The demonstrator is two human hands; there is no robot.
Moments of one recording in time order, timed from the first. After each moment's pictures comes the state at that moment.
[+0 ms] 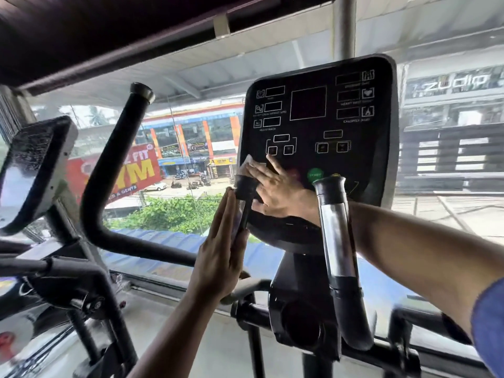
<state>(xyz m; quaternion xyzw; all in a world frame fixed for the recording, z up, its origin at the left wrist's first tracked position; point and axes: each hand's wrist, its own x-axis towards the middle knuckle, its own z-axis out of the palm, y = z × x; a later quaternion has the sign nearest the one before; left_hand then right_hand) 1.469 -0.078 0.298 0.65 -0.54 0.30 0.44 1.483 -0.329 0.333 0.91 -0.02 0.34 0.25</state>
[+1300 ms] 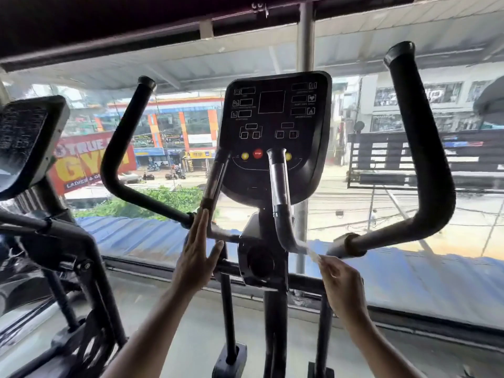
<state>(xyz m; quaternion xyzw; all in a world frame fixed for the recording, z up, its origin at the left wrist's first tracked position) 1.392 0.012 0.206 0.76 -0.48 0.19 0.41 1.127 -0.195 0.164 0.76 -0.28 0.49 -0.31</state>
